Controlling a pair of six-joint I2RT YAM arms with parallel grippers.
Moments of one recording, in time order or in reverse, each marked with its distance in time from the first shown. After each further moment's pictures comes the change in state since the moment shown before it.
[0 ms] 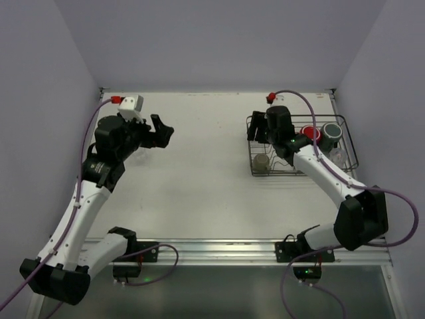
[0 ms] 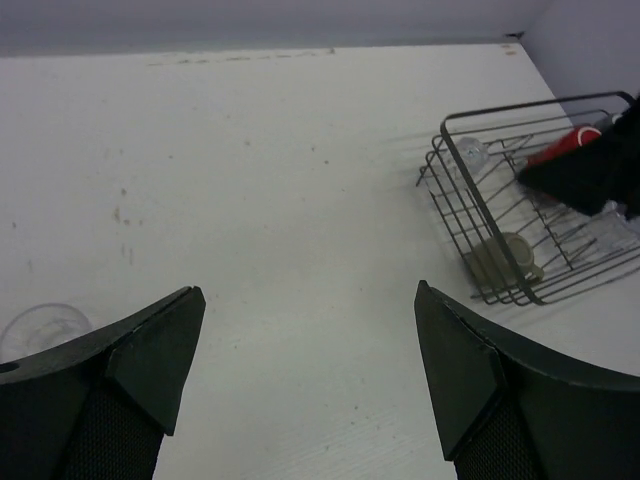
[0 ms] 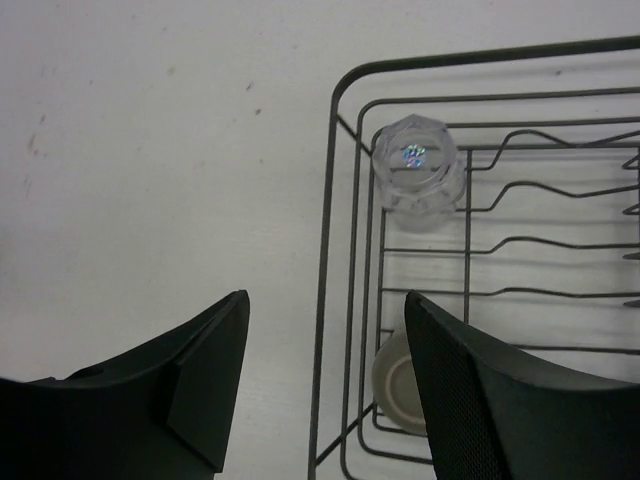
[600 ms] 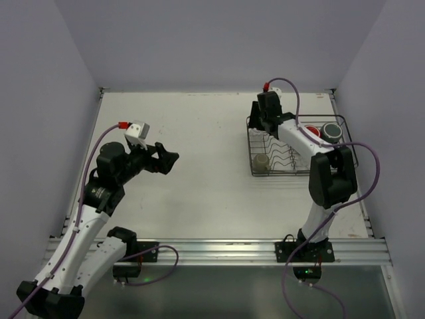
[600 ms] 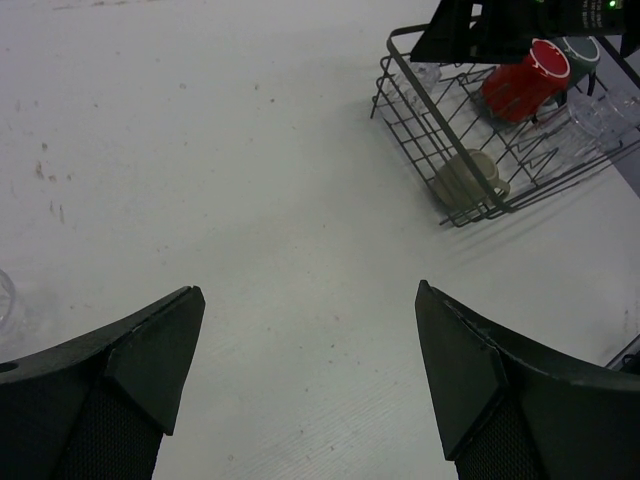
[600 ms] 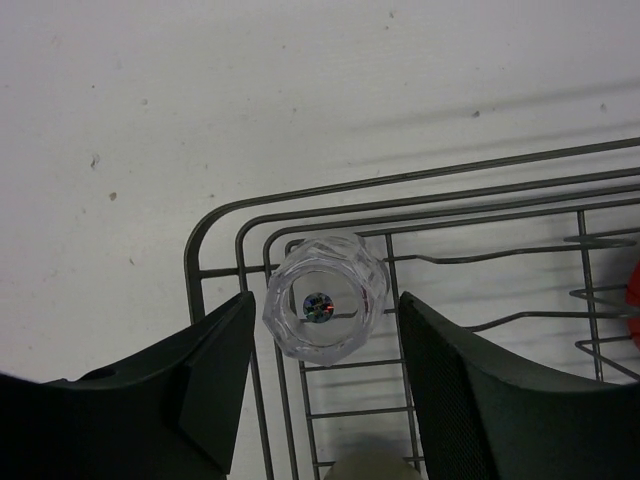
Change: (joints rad) left arm -0.054 -0.274 -0.298 0.052 0.148 0.019; right arm -0.093 0.432 0.320 -0.068 0.135 -0.029
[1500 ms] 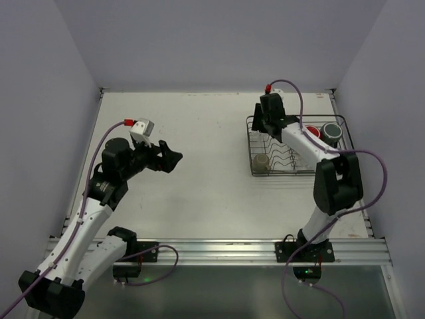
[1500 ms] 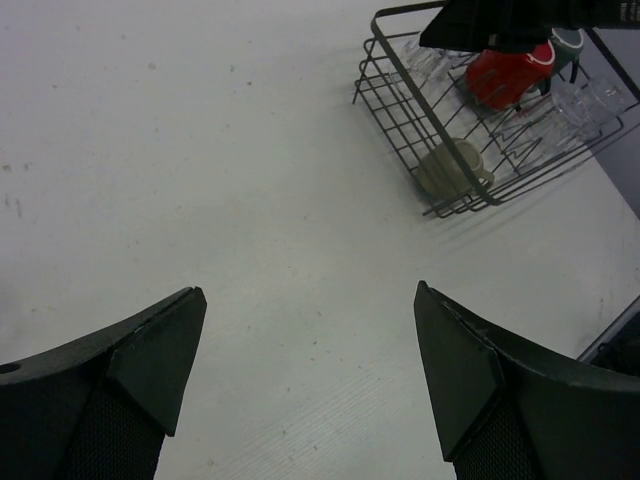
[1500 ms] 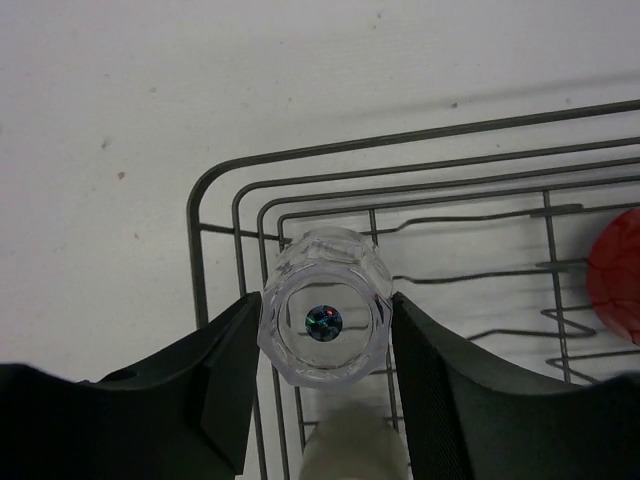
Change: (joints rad) left arm -0.007 0.063 0.004 0.014 0.031 -0.014; right arm 0.000 -0.039 -0.036 -0.005 -0.003 -0.020
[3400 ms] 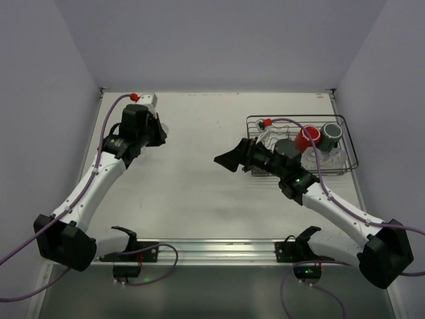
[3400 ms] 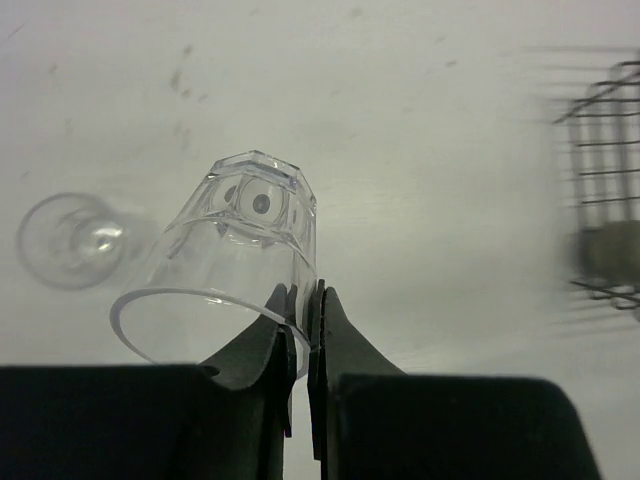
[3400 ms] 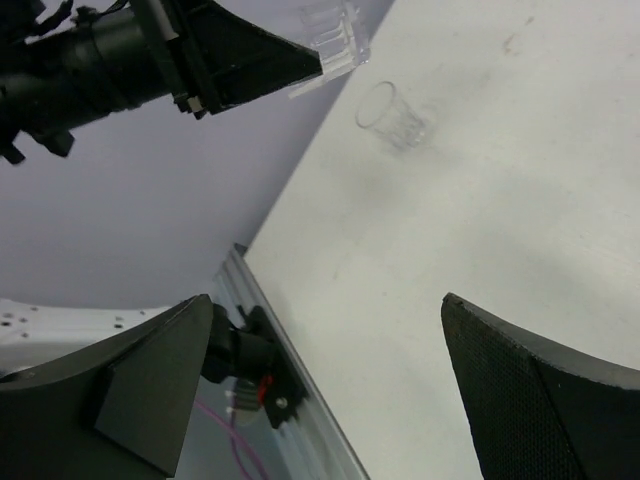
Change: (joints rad) left arm -0.033 0.407 0.375 -0.181 -0.320 -0.104; right arm 0.274 -0.679 -0.662 0.637 -0.694 0.449
